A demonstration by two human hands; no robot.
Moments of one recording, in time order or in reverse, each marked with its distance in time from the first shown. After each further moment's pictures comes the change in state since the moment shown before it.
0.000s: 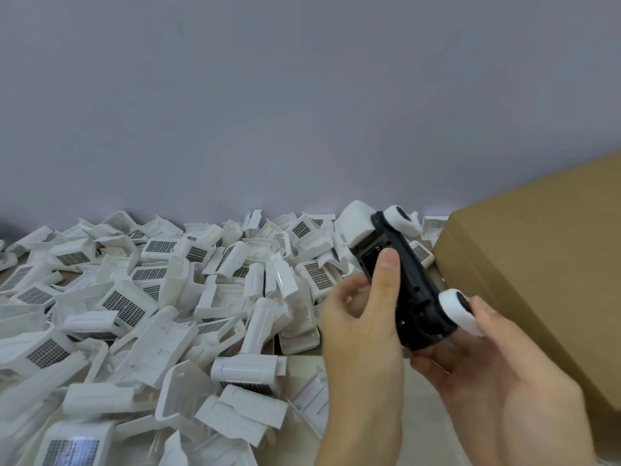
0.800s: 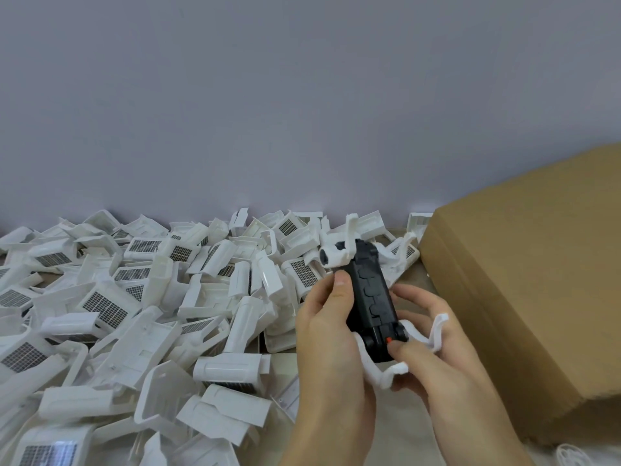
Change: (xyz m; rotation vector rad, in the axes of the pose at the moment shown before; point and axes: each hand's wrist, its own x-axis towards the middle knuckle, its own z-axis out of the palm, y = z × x) left_hand 0.006 -0.005 -0.007 -0.243 -0.067 -0.118; right_hand 0.010 0.007 0.015 -0.546 -0.143 0.110
